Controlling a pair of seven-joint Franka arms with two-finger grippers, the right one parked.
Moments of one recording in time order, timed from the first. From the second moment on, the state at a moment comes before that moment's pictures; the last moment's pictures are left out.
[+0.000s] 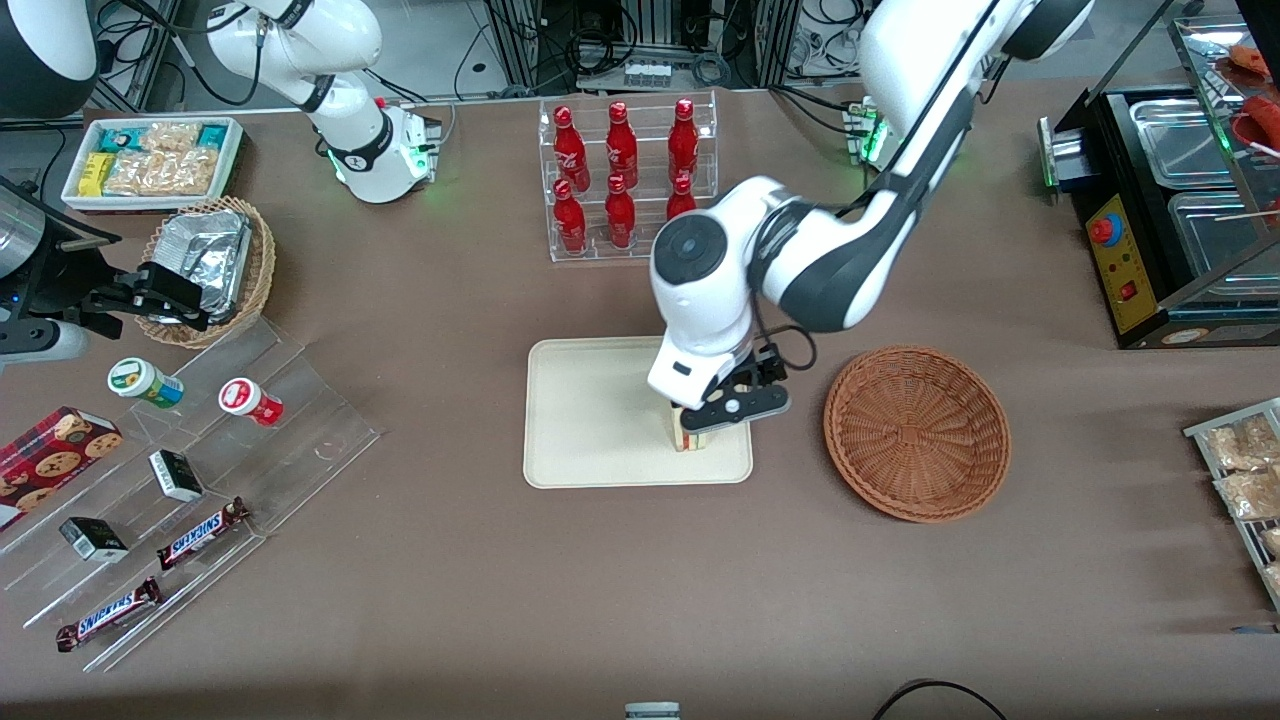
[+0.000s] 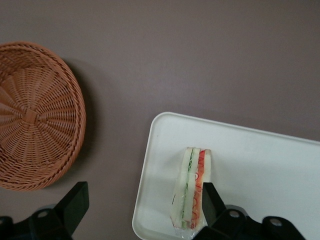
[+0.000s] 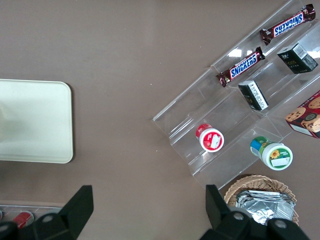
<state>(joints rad) -0.45 0.54 -0.29 -1.35 0.35 1.84 -1.03</state>
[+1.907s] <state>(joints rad) 0.10 0.12 -0.28 -1.43 -0.02 1.54 -0.13</state>
